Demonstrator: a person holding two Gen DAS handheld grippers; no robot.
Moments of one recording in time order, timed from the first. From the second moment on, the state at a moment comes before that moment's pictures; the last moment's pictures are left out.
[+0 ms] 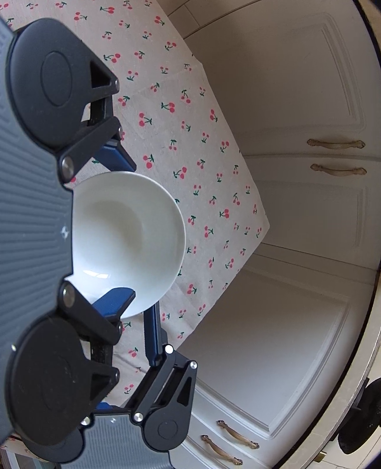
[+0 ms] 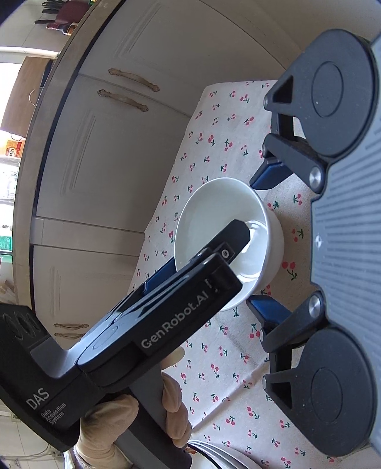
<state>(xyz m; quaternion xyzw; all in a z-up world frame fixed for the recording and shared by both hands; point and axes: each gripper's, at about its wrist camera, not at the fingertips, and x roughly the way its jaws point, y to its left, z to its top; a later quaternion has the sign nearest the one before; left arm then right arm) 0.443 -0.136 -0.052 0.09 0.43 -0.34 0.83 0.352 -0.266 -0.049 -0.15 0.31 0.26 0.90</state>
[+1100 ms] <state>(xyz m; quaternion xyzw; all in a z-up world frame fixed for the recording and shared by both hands) 0.418 -0.132 -0.038 0.08 0.44 -0.36 0.82 0.331 -0.262 -0.032 -0.16 0.33 0.25 0.90</state>
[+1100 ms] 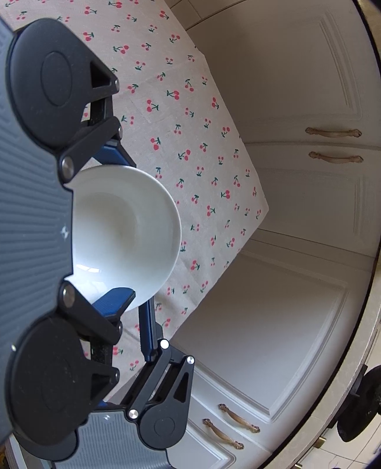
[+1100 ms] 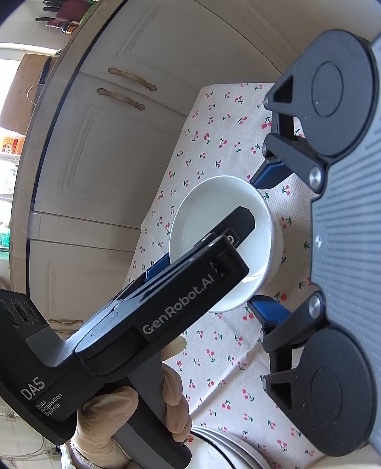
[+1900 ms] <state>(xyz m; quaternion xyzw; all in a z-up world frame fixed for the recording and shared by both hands) 0.289 -0.104 0.025 0.07 0.40 -0.36 0.84 0.214 -0.243 0.033 -0.15 0.33 0.26 0.89</state>
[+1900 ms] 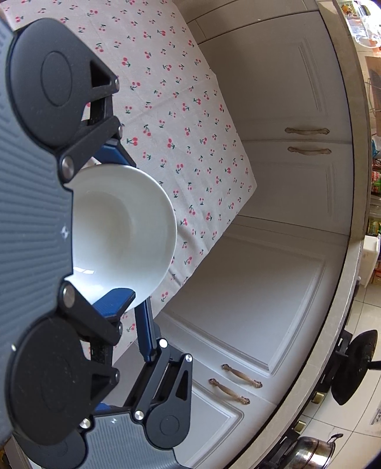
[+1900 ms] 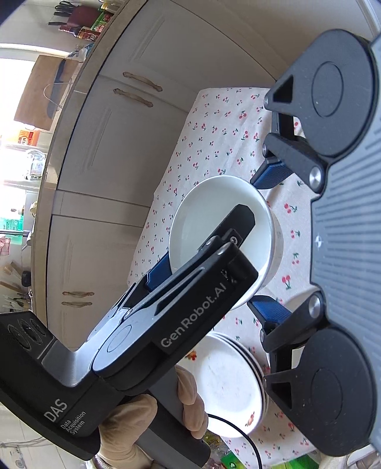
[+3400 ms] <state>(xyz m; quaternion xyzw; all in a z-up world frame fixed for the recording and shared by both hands) 0.192 -0.076 -0.005 0.04 0.41 -0.36 0.84 0.122 -0.222 0.009 -0.14 0.36 0.28 0.88</state>
